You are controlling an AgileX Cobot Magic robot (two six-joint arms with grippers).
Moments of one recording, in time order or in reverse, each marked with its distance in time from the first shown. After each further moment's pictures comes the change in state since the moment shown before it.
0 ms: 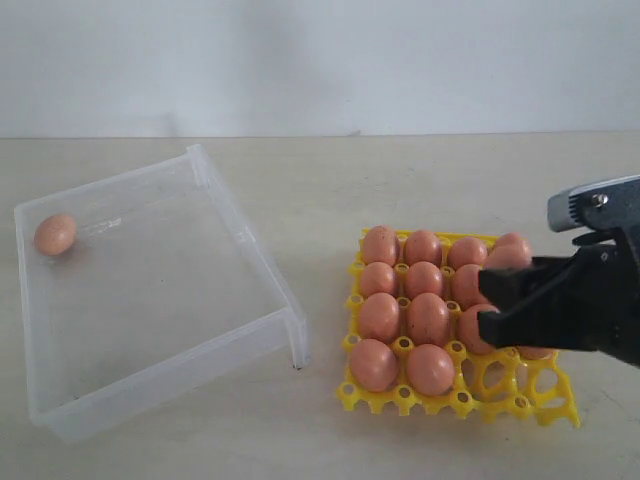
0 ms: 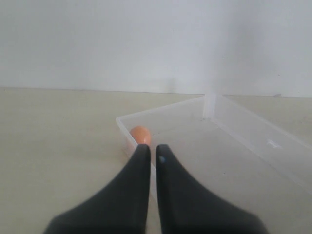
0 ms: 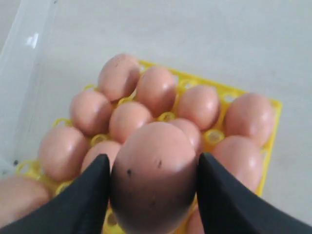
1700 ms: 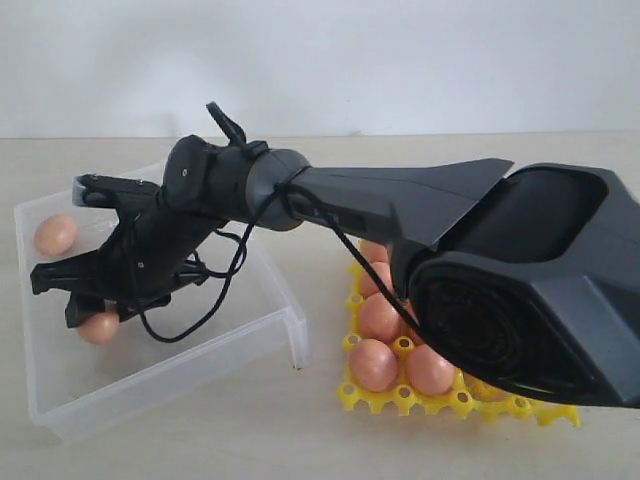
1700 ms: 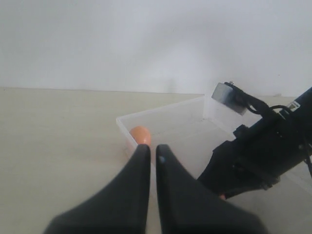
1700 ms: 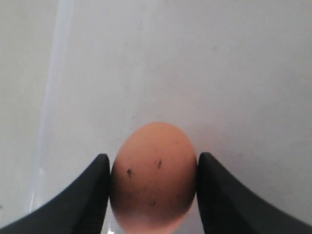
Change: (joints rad) left arm 0.000 0.000 0.000 0.000 0.000 0.000; right arm 0.399 1.299 -1.830 0.596 1.102 -0.124
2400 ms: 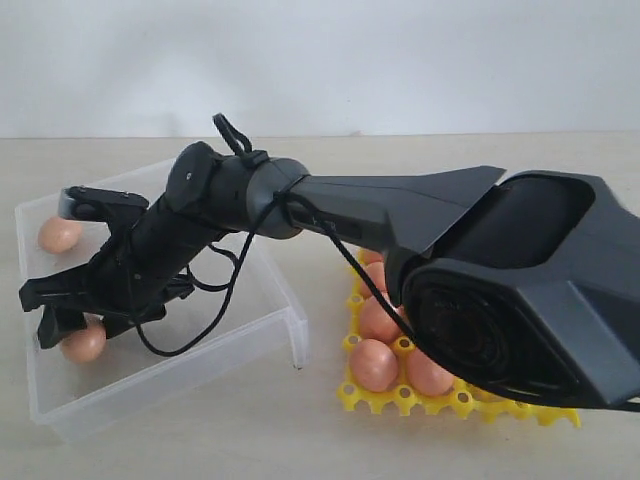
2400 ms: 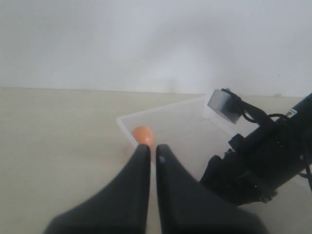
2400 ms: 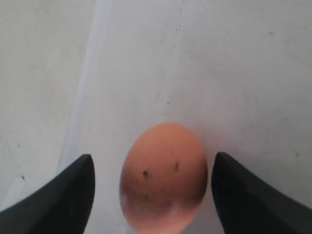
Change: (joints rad) left arm 0.000 0.000 0.000 0.000 0.000 0.000; right arm -0.002 0.027 -0.002 0.147 0.057 -0.180
